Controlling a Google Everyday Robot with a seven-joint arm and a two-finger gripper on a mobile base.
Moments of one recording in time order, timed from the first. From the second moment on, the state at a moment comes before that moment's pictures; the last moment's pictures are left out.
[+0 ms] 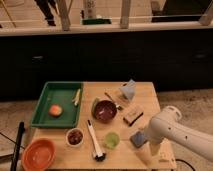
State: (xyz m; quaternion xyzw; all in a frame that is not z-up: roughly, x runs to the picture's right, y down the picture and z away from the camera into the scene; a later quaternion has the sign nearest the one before) arm 0.229 0.281 0.748 -0.30 -0.07 -0.14 0.94
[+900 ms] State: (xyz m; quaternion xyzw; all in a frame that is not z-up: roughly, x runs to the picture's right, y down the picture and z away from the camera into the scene) arm 0.230 0.276 0.774 -0.32 -0.08 -0.17 0.93
